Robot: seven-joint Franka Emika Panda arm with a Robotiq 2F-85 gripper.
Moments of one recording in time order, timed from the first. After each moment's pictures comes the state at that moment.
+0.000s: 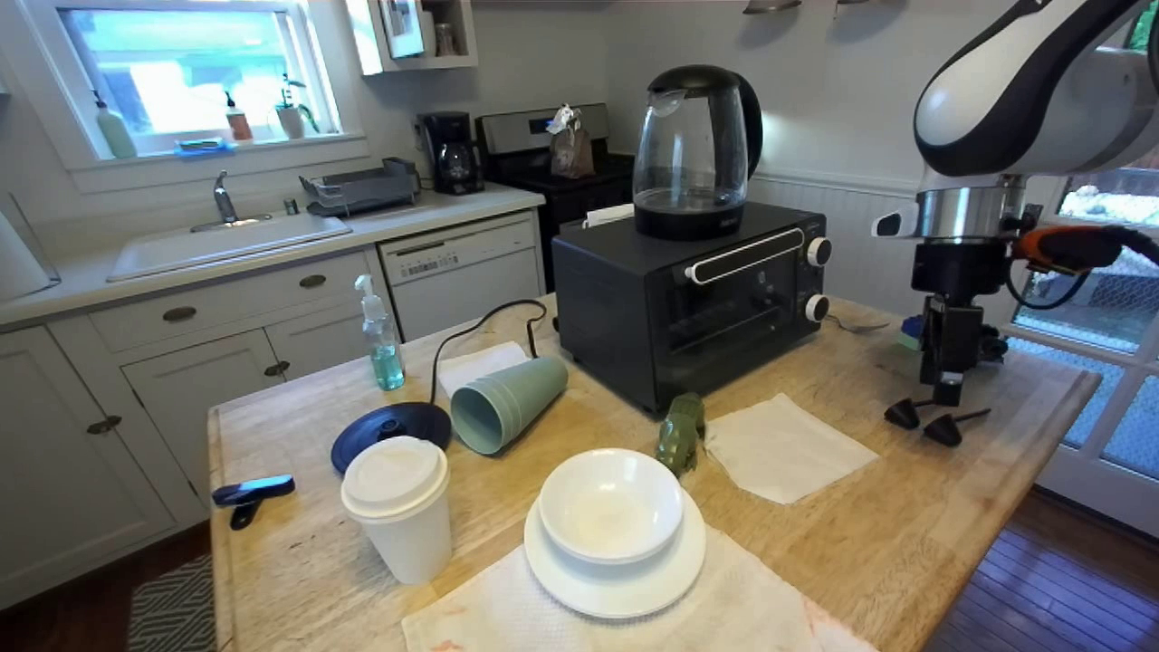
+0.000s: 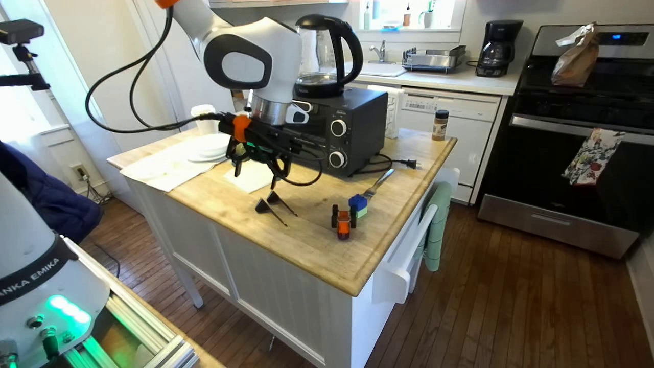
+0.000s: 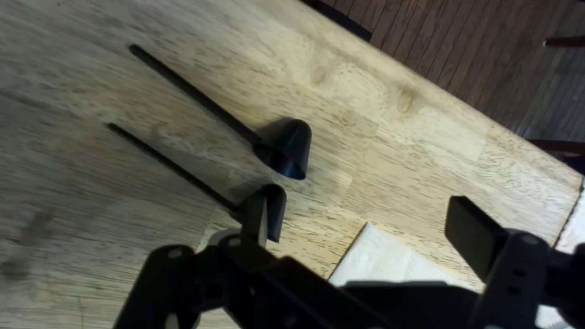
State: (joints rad) arm -0.16 0.12 -0.17 -2.44 0.24 2.28 -0.91
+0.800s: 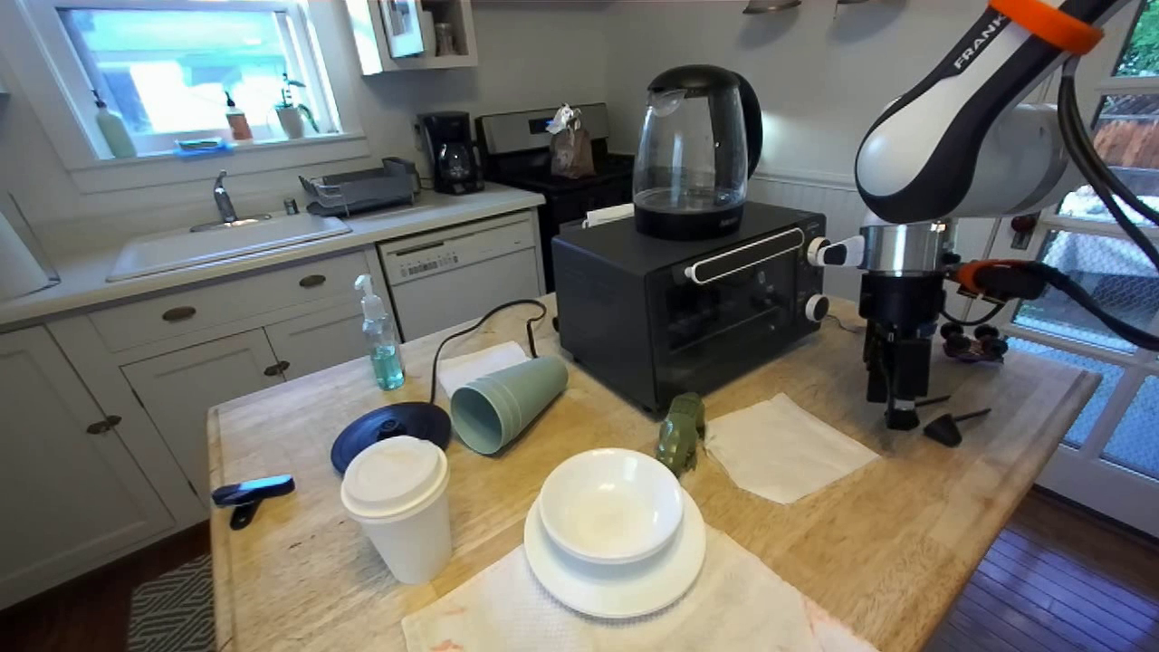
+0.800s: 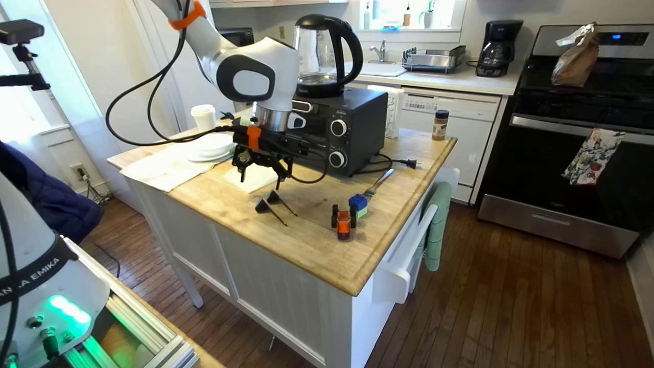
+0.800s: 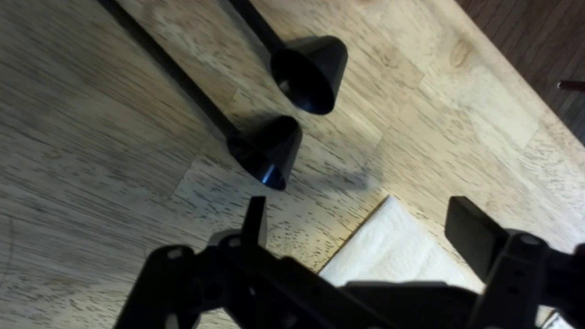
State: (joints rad) arm -0.16 0.26 -0.09 -2.36 0.24 2.36 -0.99
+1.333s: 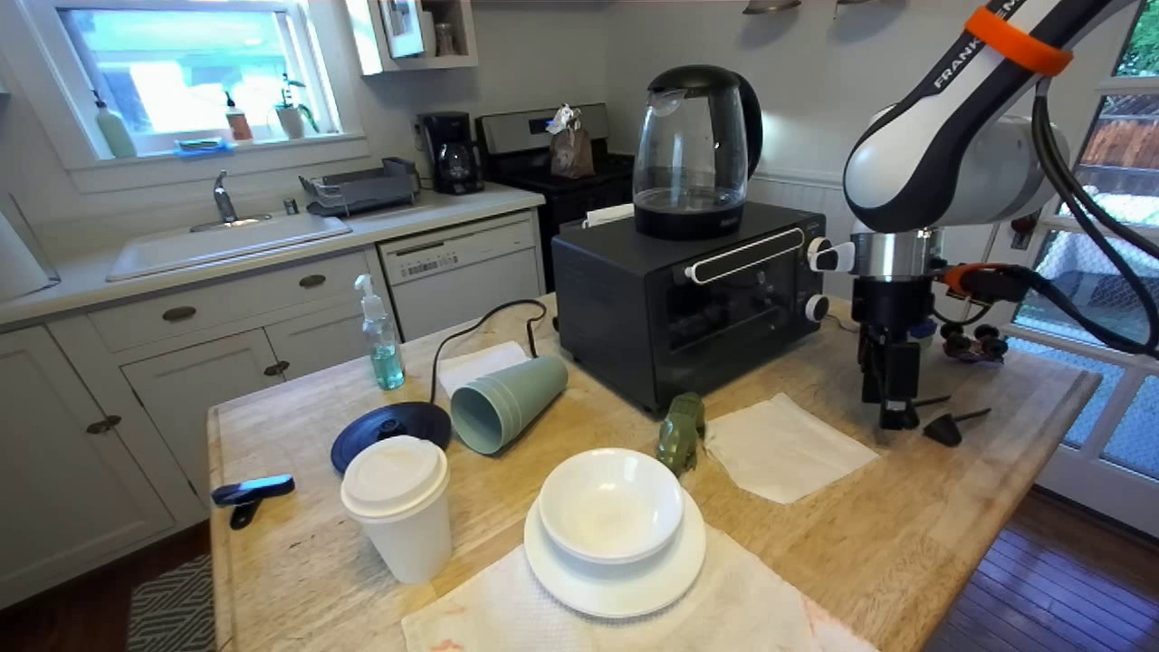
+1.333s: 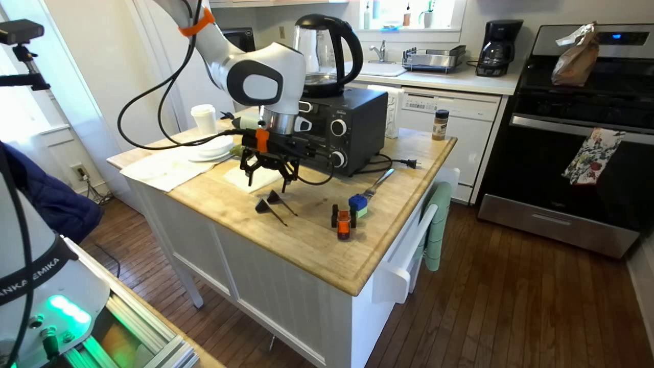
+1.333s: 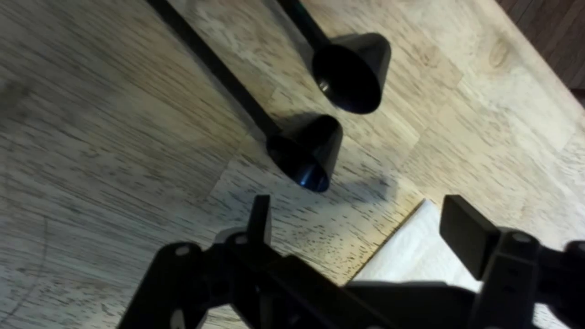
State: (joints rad) arm -0.17 0.32 -0.09 -2.31 0.20 2.36 -0.98
